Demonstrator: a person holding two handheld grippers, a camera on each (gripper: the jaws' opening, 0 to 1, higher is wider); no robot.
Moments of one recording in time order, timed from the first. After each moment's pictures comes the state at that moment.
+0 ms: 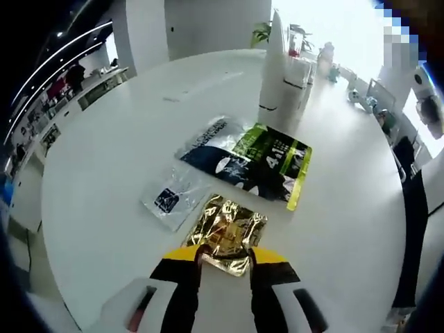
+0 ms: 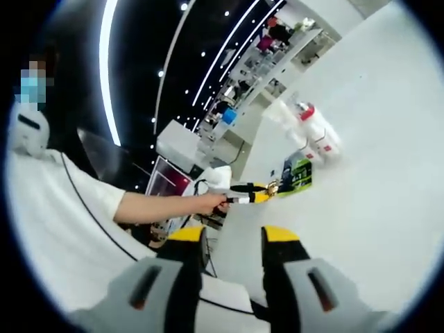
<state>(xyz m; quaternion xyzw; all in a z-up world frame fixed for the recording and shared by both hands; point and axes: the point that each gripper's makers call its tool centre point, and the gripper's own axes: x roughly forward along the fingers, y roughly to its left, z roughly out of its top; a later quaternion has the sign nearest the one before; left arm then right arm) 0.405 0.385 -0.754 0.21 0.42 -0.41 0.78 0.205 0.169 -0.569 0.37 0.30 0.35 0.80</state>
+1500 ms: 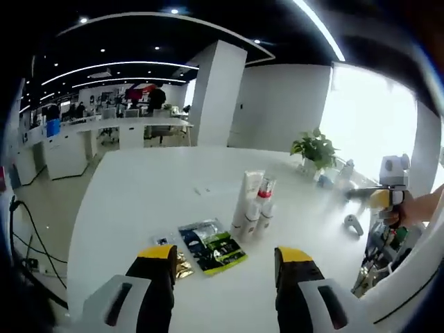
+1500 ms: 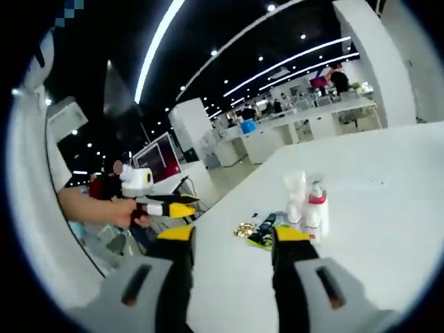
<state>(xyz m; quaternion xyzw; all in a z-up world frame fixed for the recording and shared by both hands) 0.311 0.357 -0.561 -0.05 0.22 -0.27 0.93 0.266 0.148 -0.515 0.12 0.18 0.40 0.89</state>
